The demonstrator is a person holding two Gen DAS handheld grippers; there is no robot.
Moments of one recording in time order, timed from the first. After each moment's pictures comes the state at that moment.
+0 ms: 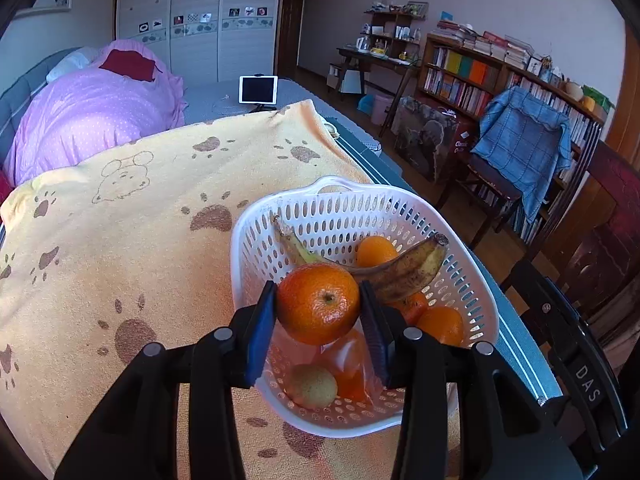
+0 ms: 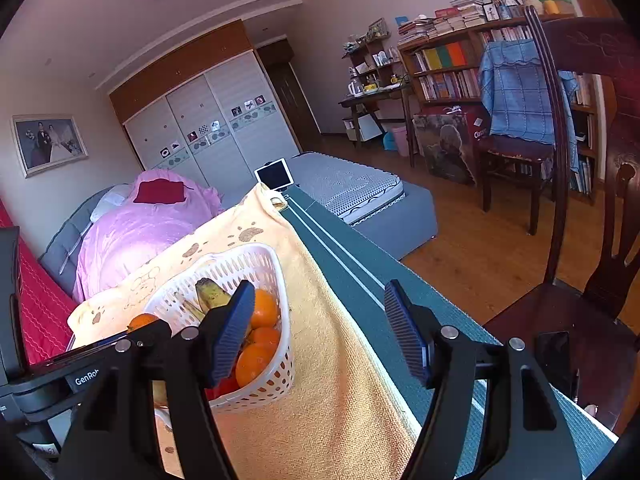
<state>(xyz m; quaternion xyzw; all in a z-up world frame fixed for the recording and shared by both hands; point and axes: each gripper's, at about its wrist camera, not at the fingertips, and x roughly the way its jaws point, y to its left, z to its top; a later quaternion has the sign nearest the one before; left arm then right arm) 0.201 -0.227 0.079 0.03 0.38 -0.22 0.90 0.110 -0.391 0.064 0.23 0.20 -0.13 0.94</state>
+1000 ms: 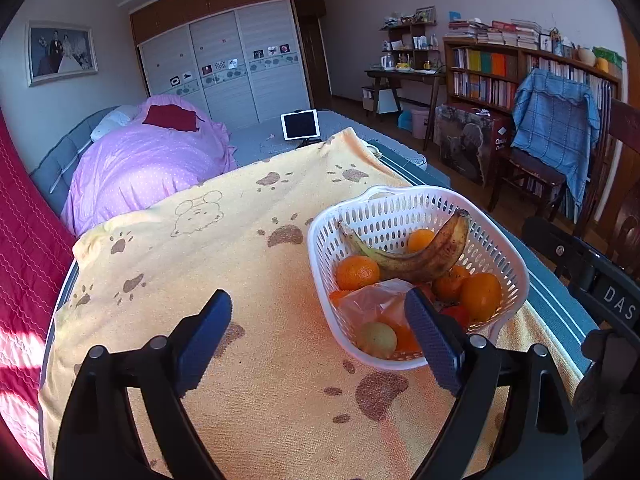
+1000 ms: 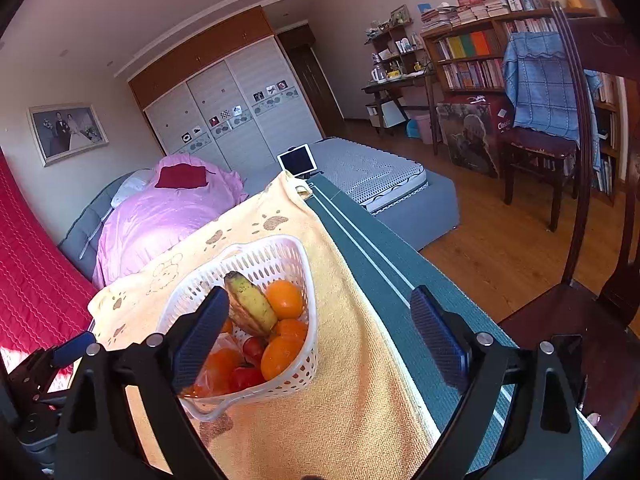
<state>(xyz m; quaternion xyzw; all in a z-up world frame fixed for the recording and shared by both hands) 0.146 -0.212 0.094 0.13 0.30 -0.13 0.94 0.114 -0.388 0.078 0.23 0.22 -0.08 0.95</state>
